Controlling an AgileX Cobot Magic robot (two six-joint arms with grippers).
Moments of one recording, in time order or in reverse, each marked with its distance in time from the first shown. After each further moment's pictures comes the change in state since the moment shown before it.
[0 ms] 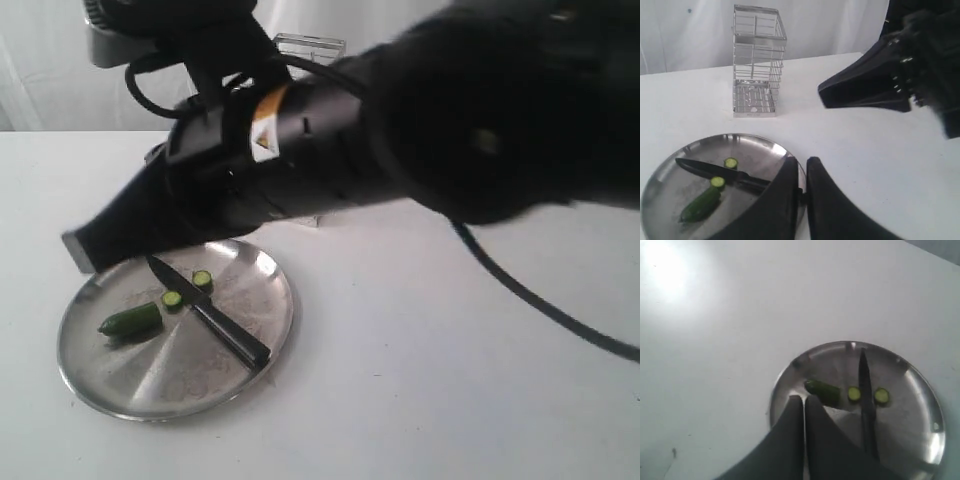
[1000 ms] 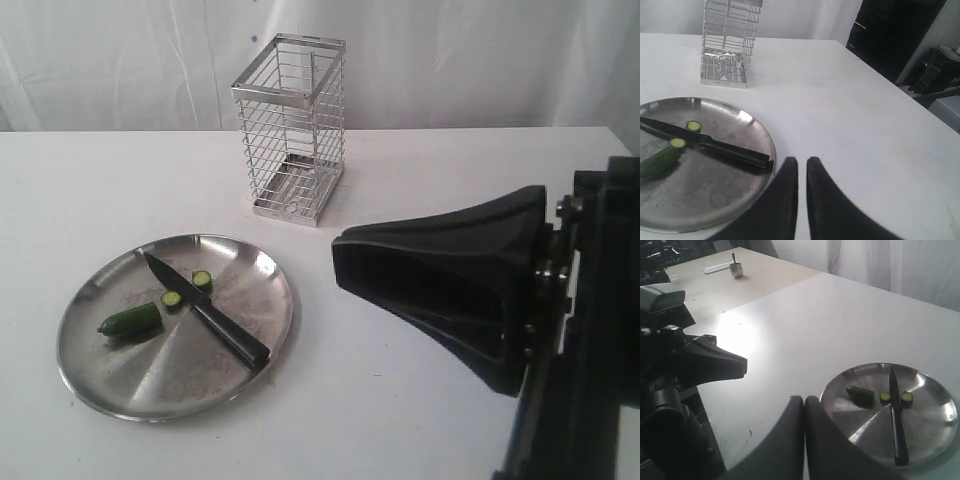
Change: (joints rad) left arm 0.000 -0.229 0.178 -0.033 0.079 -0.108; right arm 0.109 -0.739 0.507 0.002 -0.093 0.082
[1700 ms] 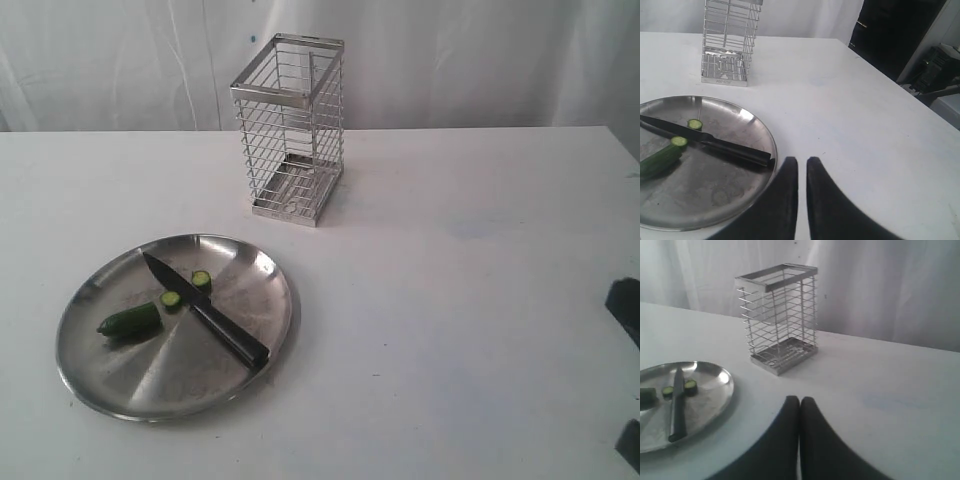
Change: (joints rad) left arm 0.000 0.000 0.004 0.007 0.000 0.000; right arm -0.677 -0.419 0.563 0.001 -0.235 -0.139
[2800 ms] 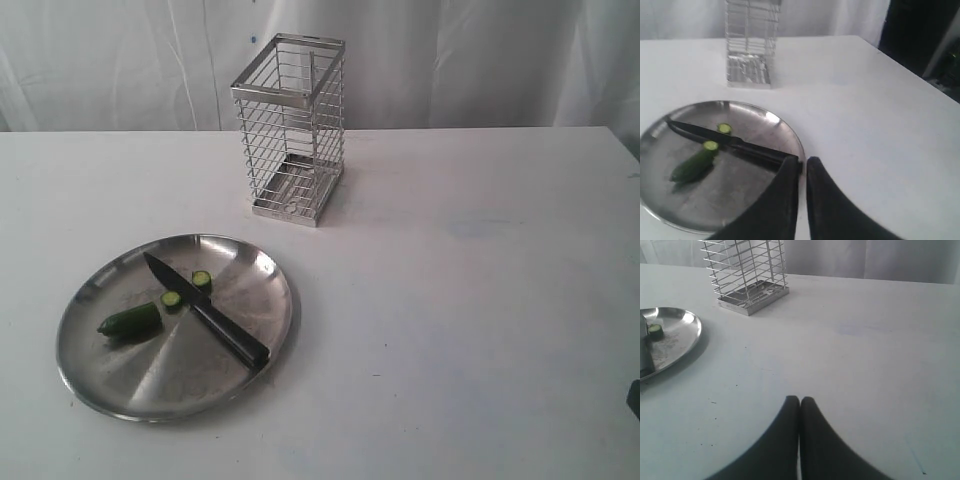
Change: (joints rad) left arm 0.000 0.000 0.004 0.073 -0.053 0.012; right arm -0.108 -0.316 0.142 0.002 0.306 0.033
